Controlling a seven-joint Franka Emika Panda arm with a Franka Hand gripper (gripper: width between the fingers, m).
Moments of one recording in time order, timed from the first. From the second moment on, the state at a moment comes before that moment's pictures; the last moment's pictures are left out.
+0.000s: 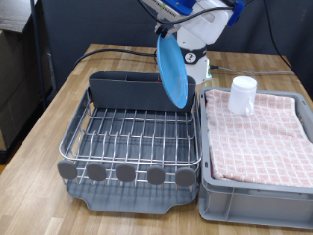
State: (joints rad) arm 0.53 -0.22 -0.47 -2.25 -0.70 1.91 1.28
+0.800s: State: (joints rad) arm 0.44 -0.21 -0.63 -2.24 -1.05 2.12 1.08
